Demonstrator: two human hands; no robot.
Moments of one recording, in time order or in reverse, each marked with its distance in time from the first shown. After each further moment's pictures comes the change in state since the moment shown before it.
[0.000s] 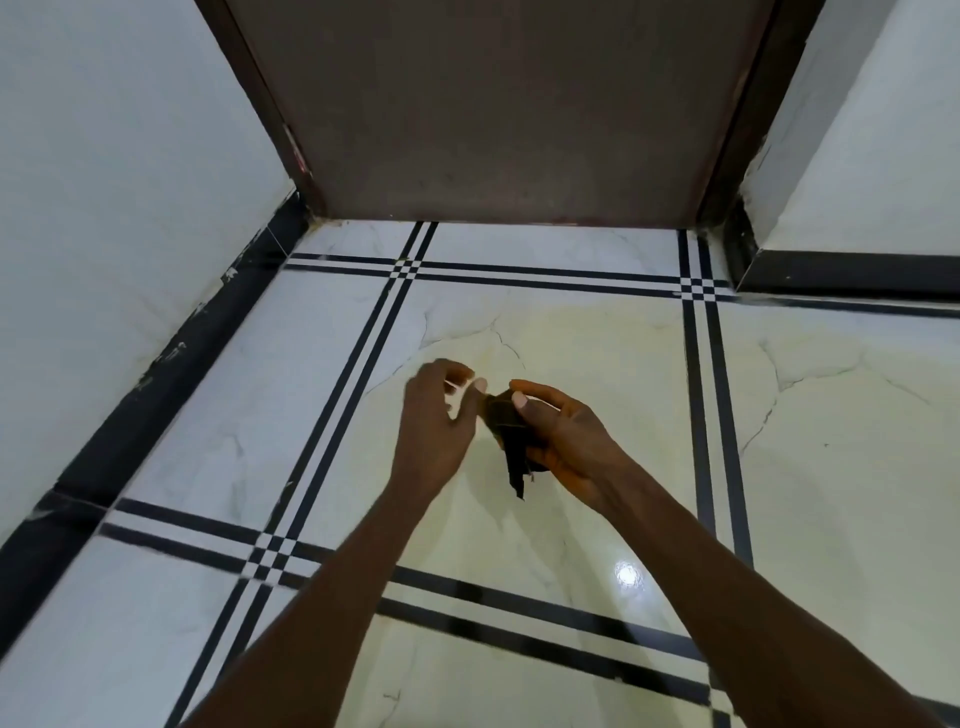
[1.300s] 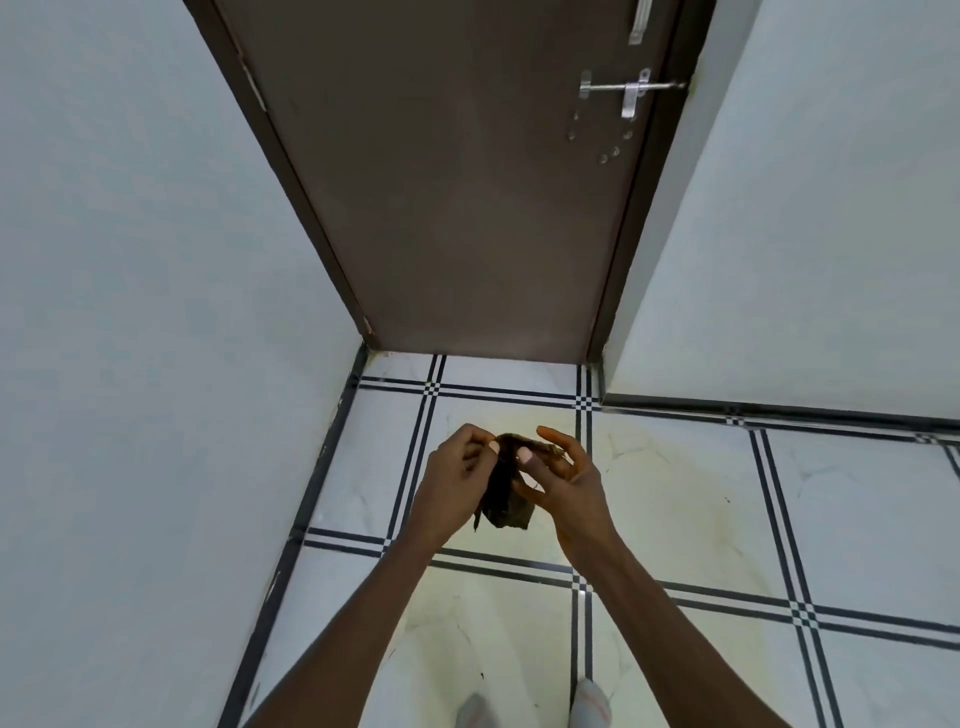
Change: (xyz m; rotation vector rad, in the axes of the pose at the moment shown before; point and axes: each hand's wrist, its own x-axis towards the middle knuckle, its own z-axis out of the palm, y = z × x) left_hand -0.106 0.573 -0.454 -0.138 -0.353 -0.097; right_hand -0.498 -0.495 0.274 0.040 0.293 -0.151
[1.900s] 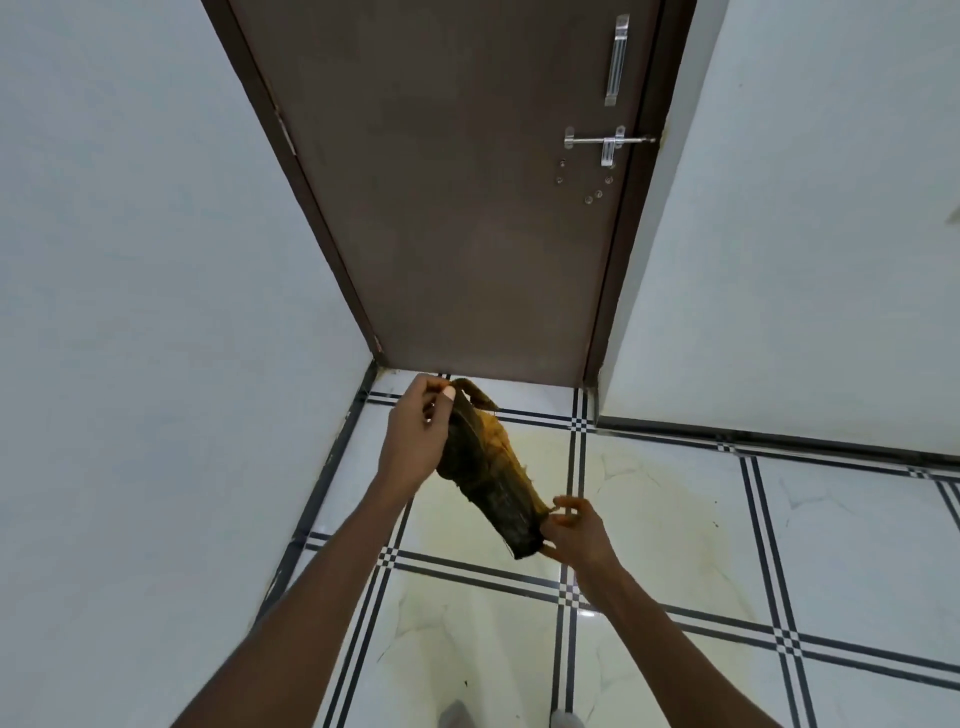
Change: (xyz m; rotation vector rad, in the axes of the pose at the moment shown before) left_hand -0.019 0.083 -0.025 0.024 0.275 0.014; right_hand -0.033 0.014 -0.091 -0.284 -0.003 0.294
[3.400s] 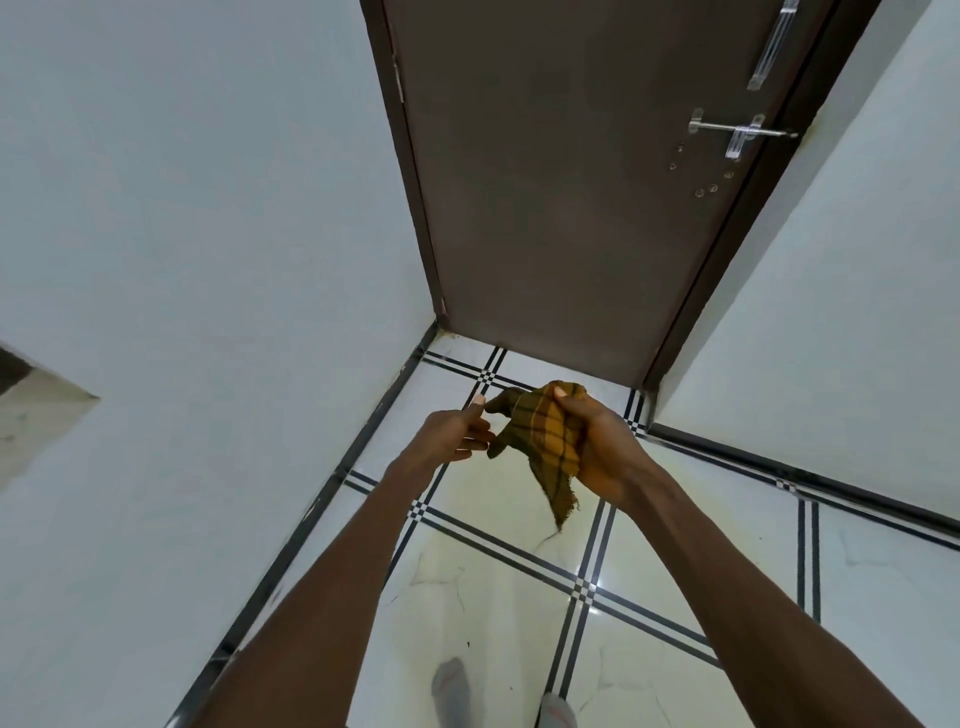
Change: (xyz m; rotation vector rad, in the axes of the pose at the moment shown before) left_hand -0.007 -0.057 -0.020 -0.296 -0.216 -0.584; right_hand -0.021 -0.142 0.059 0.181 -0.457 -0.039
